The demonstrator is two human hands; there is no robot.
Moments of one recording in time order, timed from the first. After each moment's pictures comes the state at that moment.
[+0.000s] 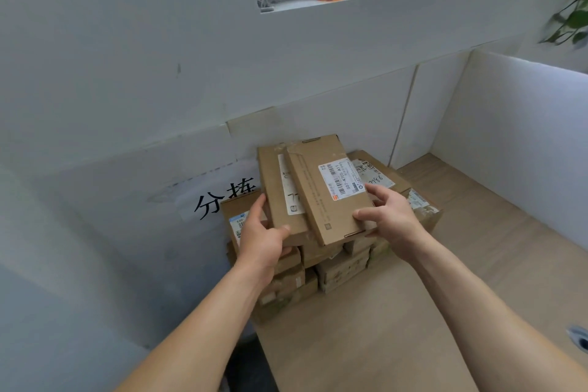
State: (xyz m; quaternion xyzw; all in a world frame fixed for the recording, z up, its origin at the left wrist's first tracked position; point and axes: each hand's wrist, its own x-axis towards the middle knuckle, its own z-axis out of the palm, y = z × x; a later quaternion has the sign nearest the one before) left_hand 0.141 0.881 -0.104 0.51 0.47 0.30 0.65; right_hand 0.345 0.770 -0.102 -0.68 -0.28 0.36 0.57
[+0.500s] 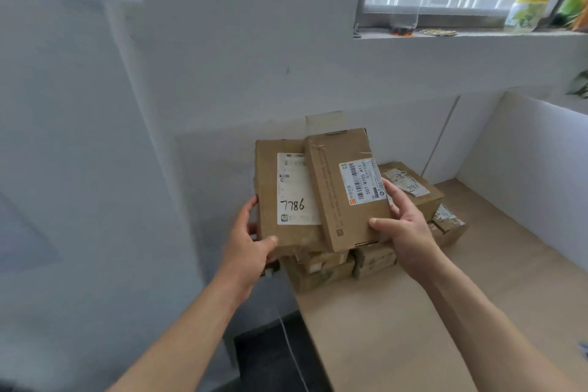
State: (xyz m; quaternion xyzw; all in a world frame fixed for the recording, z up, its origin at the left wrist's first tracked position) left_hand -0.047 0.849 -0.082 0.56 0.41 0.36 0.63; right_hand 0.201 0.741 -0.067 -0.57 -0.34 0.38 0.64
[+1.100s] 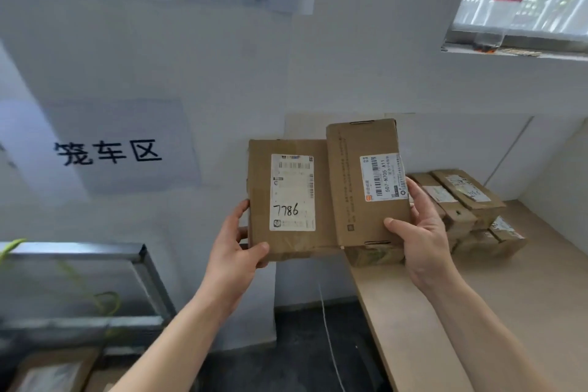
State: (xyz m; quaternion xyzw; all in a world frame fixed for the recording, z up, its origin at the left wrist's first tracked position) left_hand -0.249 0.764 -0.078 0.52 0.47 0.44 0.56; right_hand 0.027 0.694 -0.044 -0.55 -0.38 0.33 0.66
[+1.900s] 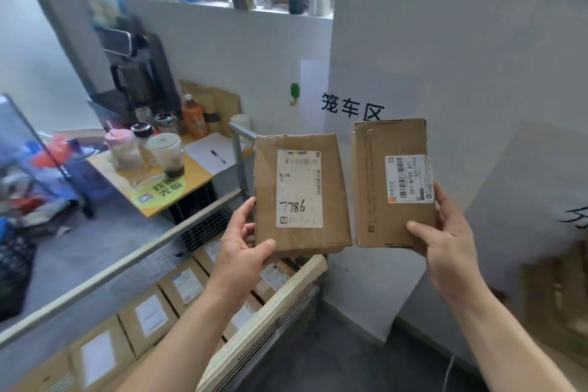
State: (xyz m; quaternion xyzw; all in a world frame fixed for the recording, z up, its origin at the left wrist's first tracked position) left_hand -0.410 0.560 -0.080 0.32 0.60 0.64 0.36; right_hand -0.153 0.708 -0.067 -0.40 -0.54 0.55 0.50
